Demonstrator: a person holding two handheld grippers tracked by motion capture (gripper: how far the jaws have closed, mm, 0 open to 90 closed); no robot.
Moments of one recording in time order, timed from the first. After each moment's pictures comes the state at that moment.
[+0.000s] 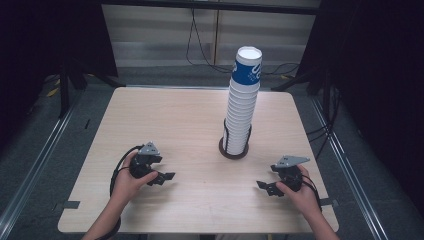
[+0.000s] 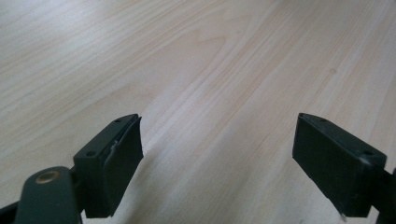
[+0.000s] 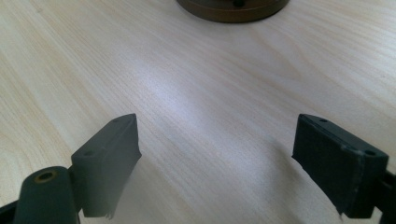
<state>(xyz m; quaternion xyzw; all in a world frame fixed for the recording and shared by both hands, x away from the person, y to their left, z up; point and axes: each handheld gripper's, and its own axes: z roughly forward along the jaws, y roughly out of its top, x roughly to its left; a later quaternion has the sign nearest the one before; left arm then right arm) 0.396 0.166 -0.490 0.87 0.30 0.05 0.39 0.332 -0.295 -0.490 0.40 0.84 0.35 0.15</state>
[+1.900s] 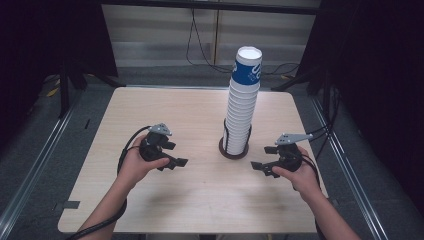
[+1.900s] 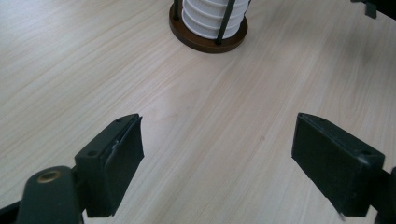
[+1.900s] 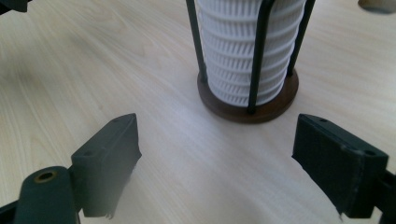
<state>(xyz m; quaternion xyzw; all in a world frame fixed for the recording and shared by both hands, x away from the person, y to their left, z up) 0.415 0.127 -0.419 0.87 0.27 0.00 0.41 0.363 -0.277 -0.426 0.39 0.82 0.41 0.12</state>
